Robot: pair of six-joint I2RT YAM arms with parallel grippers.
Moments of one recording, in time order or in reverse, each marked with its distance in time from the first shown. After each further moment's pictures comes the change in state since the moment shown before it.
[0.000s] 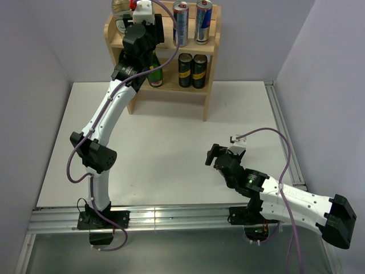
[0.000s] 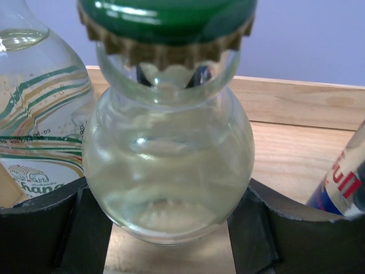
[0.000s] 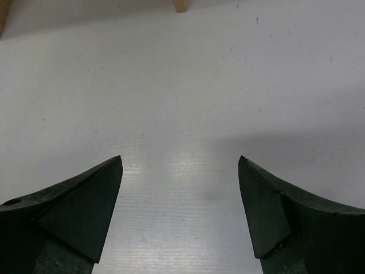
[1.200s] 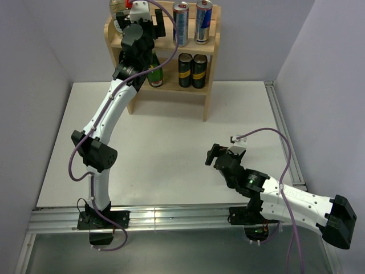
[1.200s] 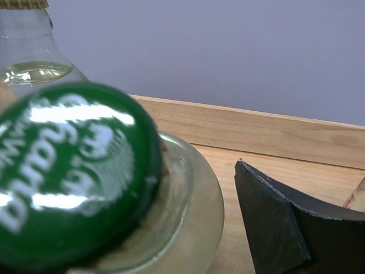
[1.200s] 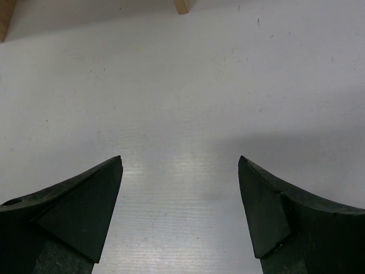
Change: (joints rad) left arm 0.014 0.022 -0.013 0.153 -0.027 0.023; right arm 0.002 -0.005 0.000 0.000 0.001 0.001
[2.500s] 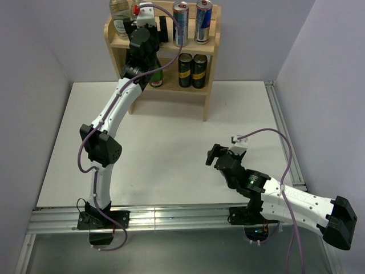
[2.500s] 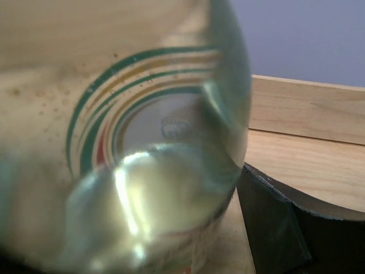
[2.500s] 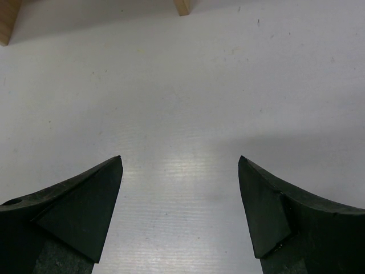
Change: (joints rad) left arm 0.022 0.105 0.016 0.021 0.002 -0.014; right arm 0.000 -0.021 -0.005 0.000 0.000 0.003
